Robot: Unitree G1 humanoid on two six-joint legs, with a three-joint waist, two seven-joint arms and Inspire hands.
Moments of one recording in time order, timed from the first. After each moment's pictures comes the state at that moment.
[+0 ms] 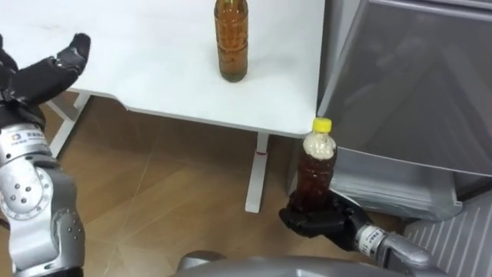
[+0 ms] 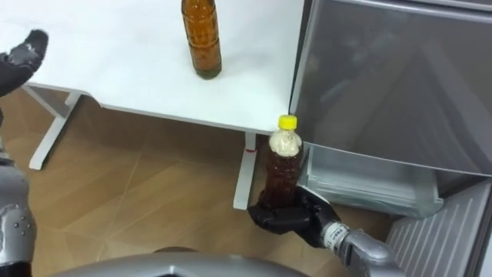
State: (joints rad) left arm 0.24 0.21 0.32 -0.05 -0.39 -0.17 0.26; right arm 0.27 -0.26 0.10 0.54 0.26 0.04 0.63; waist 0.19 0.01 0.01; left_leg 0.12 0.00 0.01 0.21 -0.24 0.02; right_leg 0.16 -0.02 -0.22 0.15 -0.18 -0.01
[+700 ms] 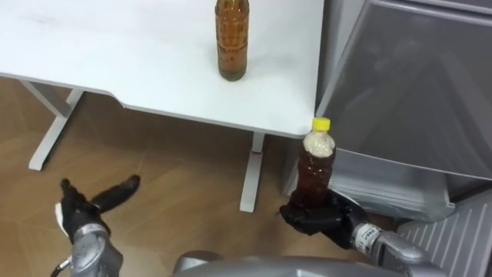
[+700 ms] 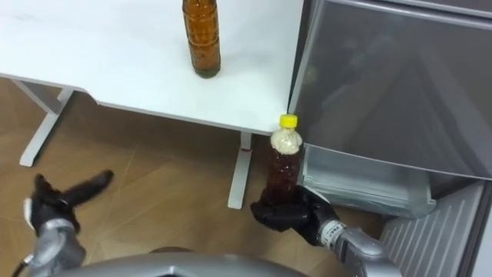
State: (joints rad) left arm 0.27 0.21 0.06 0.68 -0.56 -0.12 0.30; right arm 0.24 -0.24 0.14 0.54 0.28 0.09 0.51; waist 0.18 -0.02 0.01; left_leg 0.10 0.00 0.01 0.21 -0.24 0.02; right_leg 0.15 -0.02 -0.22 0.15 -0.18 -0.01
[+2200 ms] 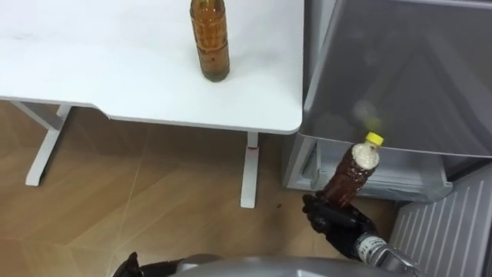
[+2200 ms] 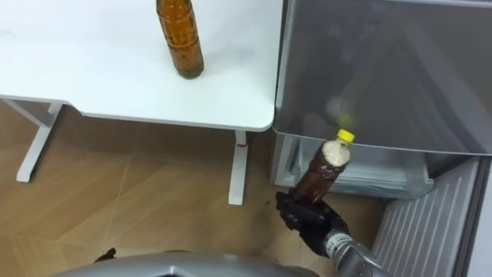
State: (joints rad) left arm 0.29 0.18 0.05 1.00 -0.36 0.00 0.05; right arm 0.18 -0.24 0.13 0.82 0.86 0.10 0.28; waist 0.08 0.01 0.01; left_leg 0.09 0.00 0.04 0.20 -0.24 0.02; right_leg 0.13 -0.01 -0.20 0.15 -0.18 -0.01
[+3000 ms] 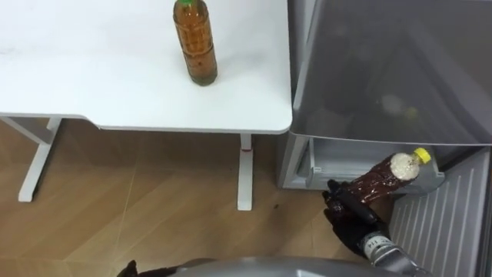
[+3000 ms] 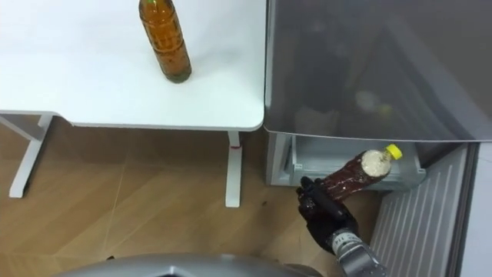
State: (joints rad) left arm 0.31 0.17 0.05 1.01 -0.40 0.00 0.06; right arm 0.19 -0.24 0.12 0.84 1.24 0.08 0.19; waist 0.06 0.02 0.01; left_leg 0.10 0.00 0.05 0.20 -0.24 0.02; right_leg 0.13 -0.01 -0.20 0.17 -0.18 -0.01
